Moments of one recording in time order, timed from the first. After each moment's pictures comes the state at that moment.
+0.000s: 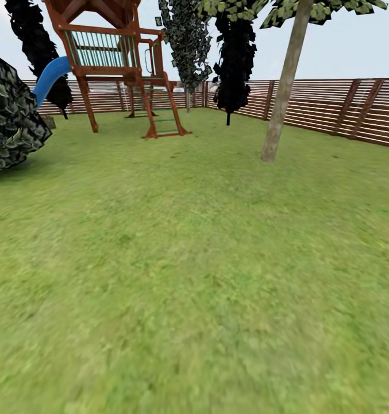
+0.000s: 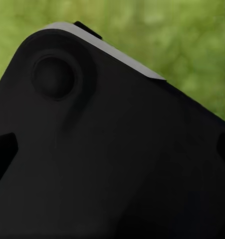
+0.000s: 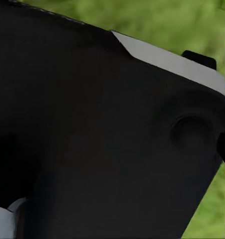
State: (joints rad) left arm 0.00 -0.11 -0.02 -0.18 0.57 -0.25 0.02; right arm -0.05 0.01 0.16 -0.28 0.11 0.04 0.17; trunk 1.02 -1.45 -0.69
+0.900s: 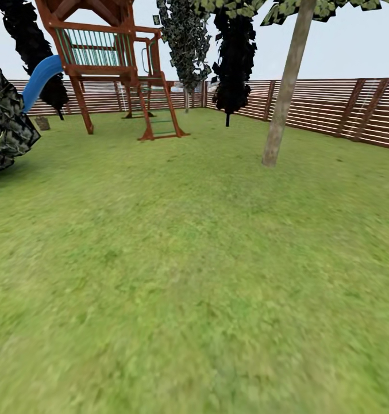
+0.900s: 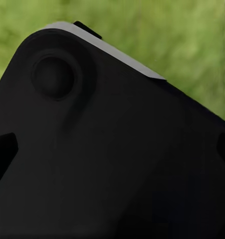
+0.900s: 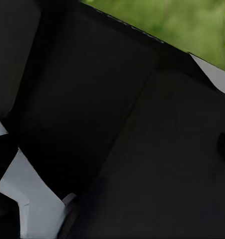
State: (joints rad) left arm 0.00 -0.11 -0.02 -0.18 0.57 -0.25 0.02; right arm -0.05 0.01 0.29 -0.35 0.11 0.07 0.37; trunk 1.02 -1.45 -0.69
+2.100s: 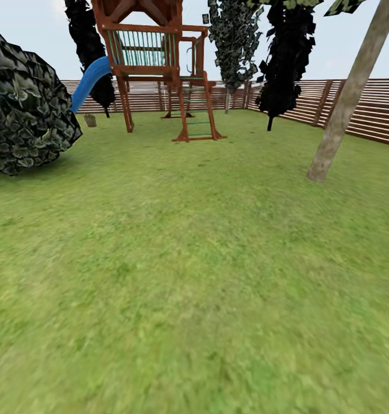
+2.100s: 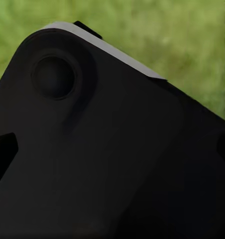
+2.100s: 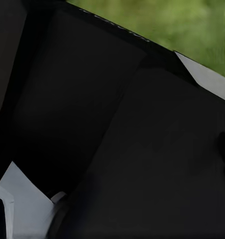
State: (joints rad) left arm 0.00 -0.11 -0.03 -0.18 0.57 -0.25 0.02; right arm -0.05 -0.01 0.28 -0.35 0.11 0.06 0.37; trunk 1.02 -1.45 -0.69
